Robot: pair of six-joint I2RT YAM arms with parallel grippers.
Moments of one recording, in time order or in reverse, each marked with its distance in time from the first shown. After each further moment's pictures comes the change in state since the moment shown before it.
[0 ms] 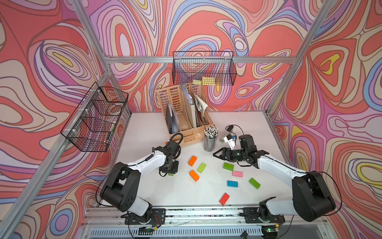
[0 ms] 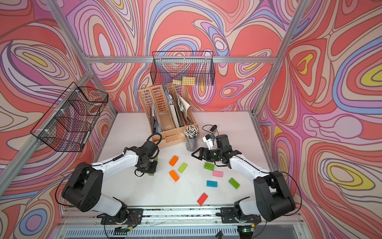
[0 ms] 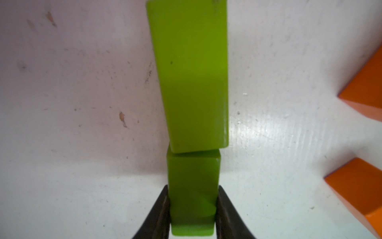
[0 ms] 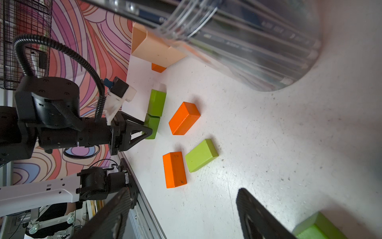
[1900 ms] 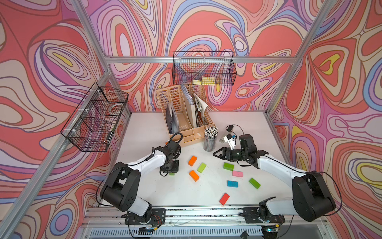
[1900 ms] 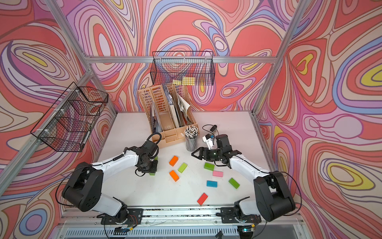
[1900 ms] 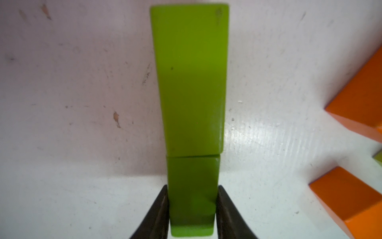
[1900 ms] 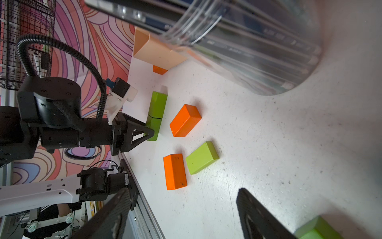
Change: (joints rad) left arm 0.000 0.003 0.000 0.017 0.019 -0.066; right arm 0.000 0.000 0.000 0.015 0.000 0.000
